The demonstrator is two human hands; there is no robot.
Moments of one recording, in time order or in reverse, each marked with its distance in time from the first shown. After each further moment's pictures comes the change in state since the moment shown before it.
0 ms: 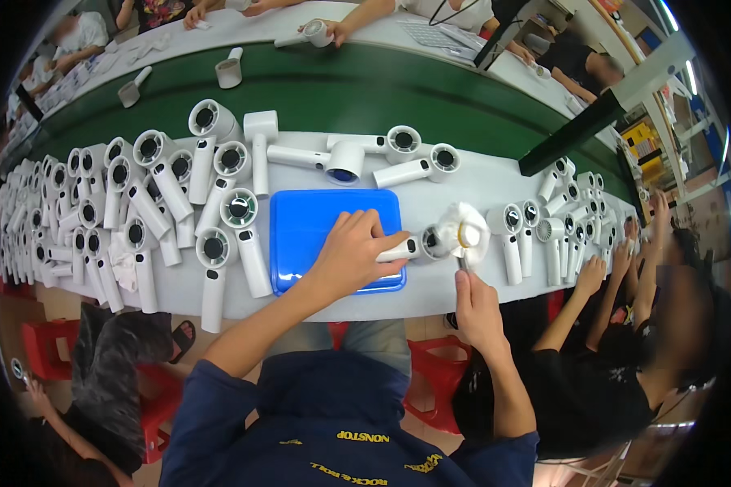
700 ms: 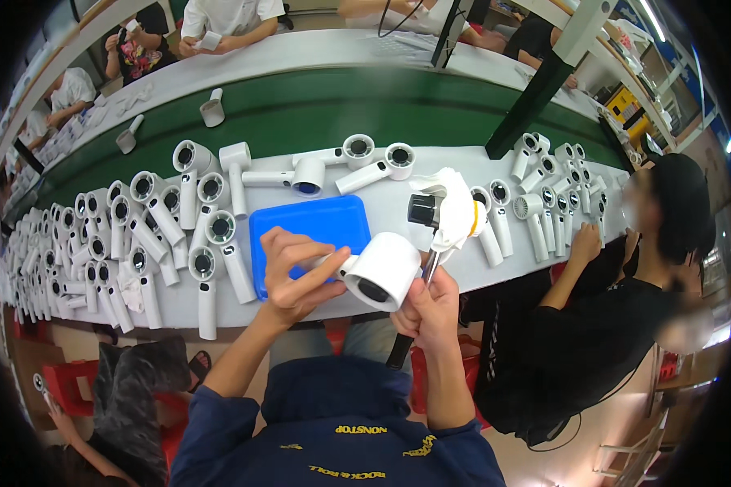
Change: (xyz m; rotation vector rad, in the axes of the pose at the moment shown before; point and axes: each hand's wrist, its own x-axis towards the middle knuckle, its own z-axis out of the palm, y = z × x) left_hand -0.018 0.048 -0.060 0.060 0.321 0.299; right_hand -0.028 -0.074 0.009 1.541 -0.058 -0.076
